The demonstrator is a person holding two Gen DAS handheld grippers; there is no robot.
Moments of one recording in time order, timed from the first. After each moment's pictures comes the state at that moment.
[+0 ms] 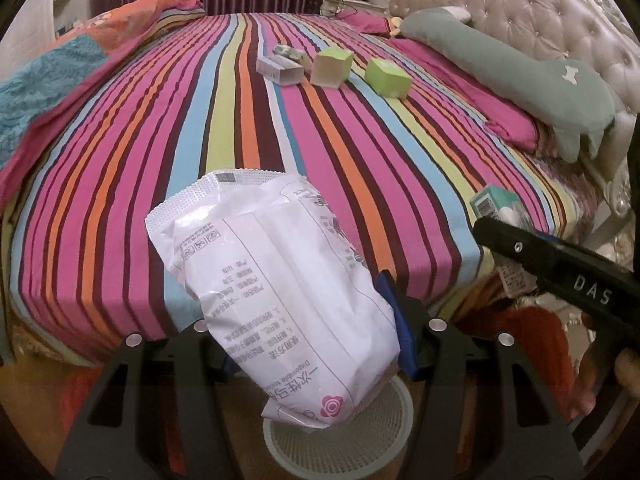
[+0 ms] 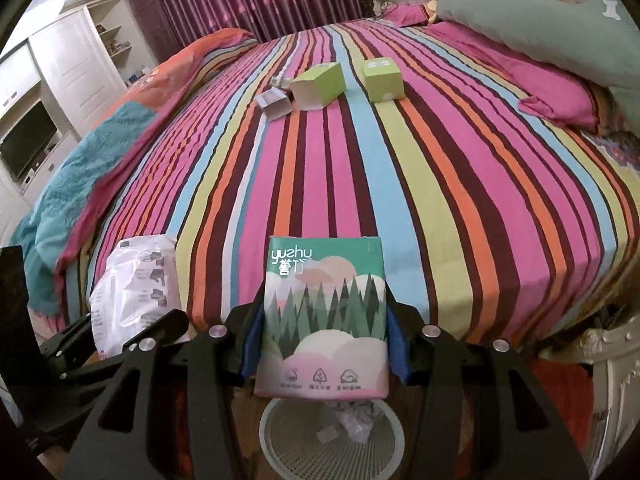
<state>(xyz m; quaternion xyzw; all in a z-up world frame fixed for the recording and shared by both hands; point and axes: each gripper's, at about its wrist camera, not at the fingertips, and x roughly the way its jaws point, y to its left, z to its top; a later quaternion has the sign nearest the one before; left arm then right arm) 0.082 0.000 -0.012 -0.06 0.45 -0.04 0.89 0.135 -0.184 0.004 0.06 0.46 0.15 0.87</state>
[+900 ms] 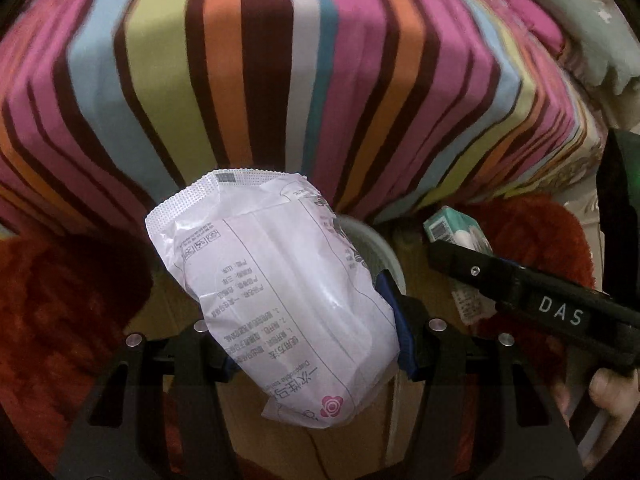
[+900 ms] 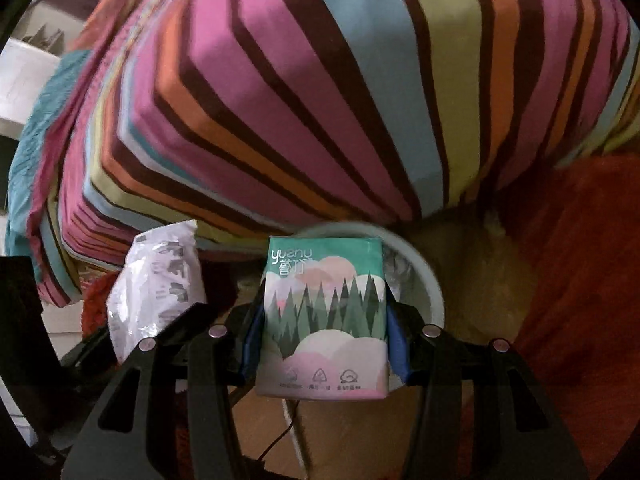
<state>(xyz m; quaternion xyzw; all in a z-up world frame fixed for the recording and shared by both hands) 0.047 -0.016 -0.136 -0.11 0.63 -0.07 0.76 0.099 -0.193 -0.139 0.14 0.68 0.11 0.71</state>
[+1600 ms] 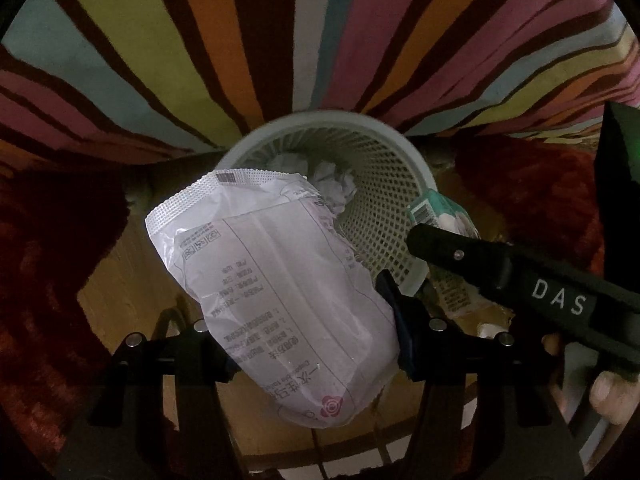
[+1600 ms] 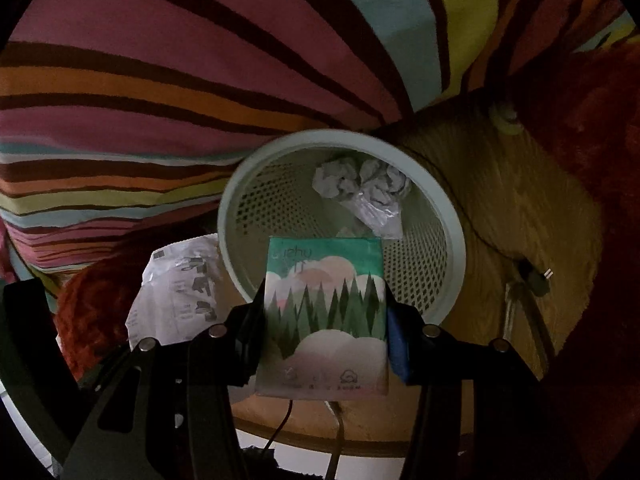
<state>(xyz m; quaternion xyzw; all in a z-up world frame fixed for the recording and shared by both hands) 0.051 -0.026 -0.227 -0.11 0.76 -0.05 0.64 0.095 -0.195 -0.225 0.18 0.78 0.06 0.60</state>
